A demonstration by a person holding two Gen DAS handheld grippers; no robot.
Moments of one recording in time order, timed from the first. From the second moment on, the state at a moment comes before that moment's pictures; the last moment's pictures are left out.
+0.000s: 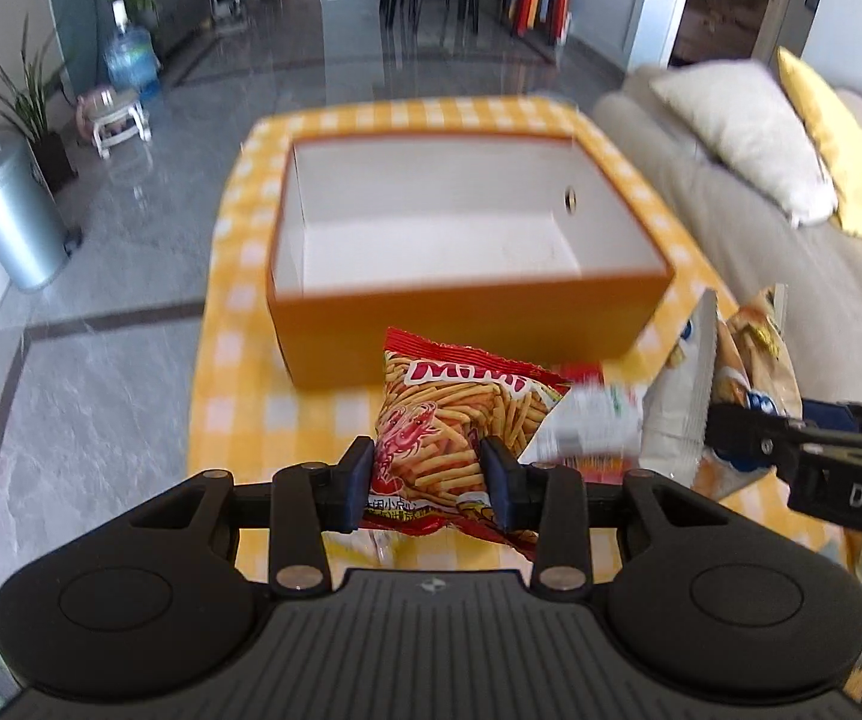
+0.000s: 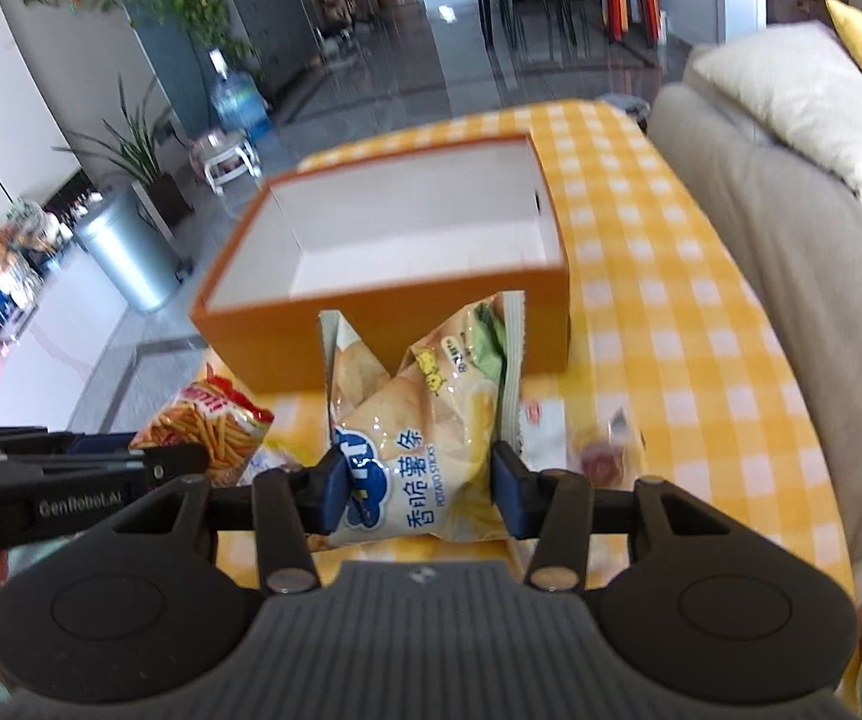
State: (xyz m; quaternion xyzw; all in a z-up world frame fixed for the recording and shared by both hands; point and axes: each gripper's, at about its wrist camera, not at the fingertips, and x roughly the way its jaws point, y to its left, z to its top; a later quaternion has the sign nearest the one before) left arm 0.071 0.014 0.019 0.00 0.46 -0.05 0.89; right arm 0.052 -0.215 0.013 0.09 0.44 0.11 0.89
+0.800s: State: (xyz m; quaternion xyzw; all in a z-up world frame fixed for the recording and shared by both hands) left arm 0.211 0.032 0.024 0.04 0.45 -0.03 0.89; right arm 0.219 -0.182 0.044 0.09 0.42 0.13 0.89
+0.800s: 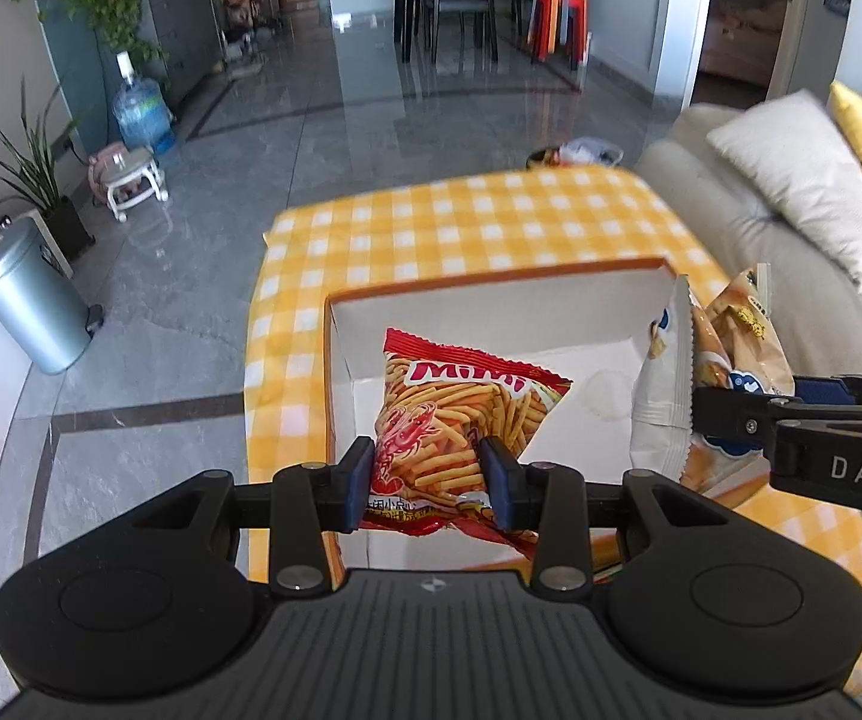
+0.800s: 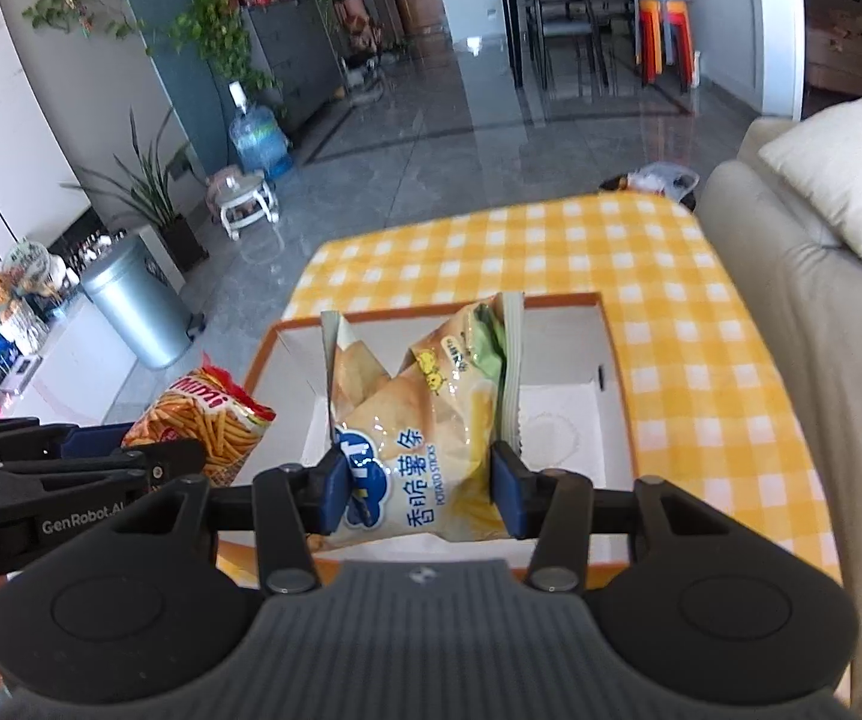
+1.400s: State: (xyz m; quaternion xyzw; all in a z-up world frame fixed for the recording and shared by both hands) left arm 0.261 0.014 -0.063 0.14 0.56 -0.06 0.82; right arm 0.315 -0.148 -0.076 0.05 0.59 0.14 0.80
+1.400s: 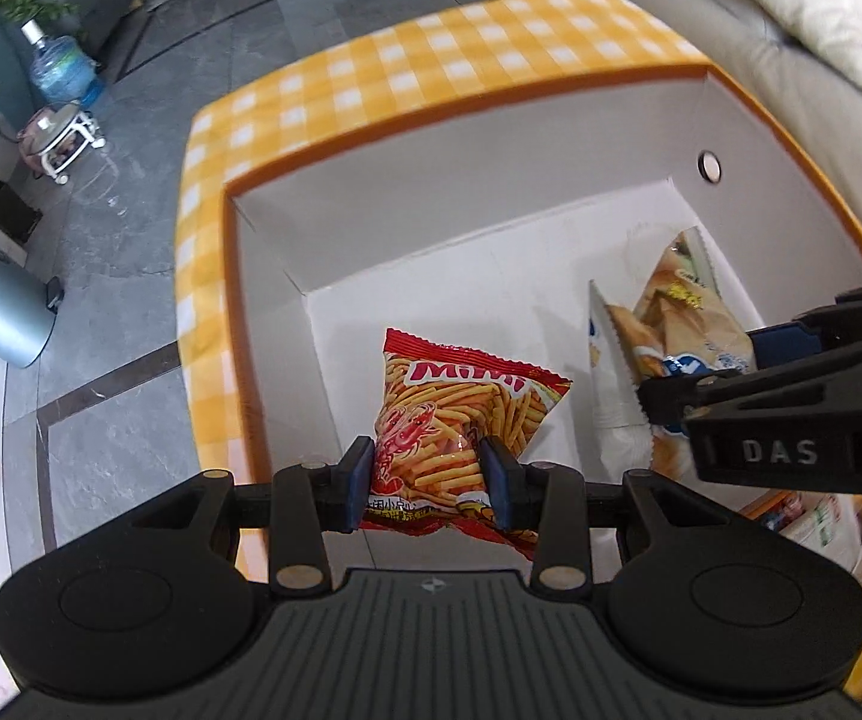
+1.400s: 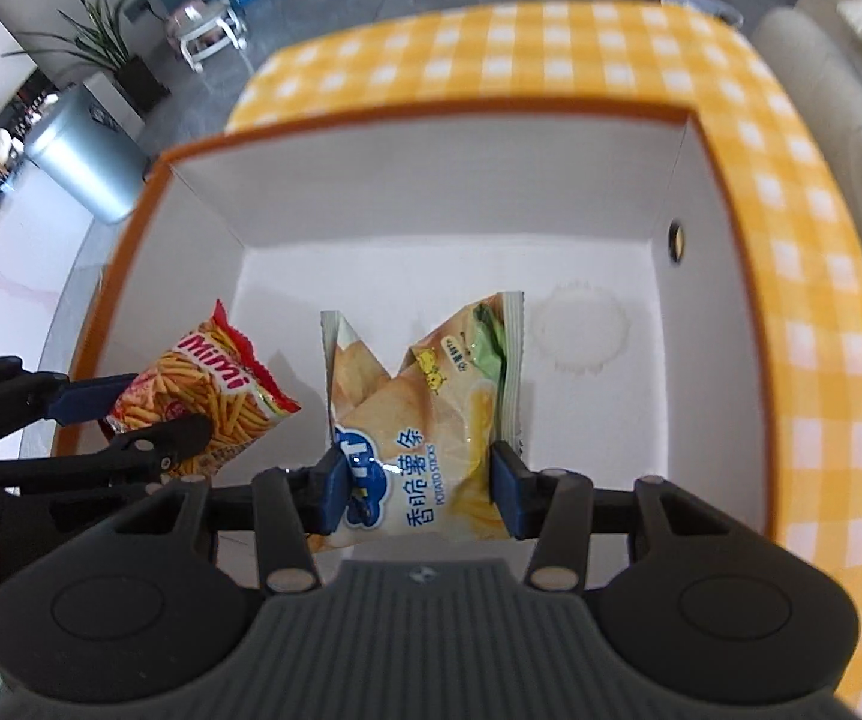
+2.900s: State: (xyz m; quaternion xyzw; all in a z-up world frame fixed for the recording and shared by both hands) left arm 0.179 0.019 0.011 0.06 0.46 -0.05 0.89; right arm 0.256 -0.159 -0.014 0.05 0.50 0.10 0.86
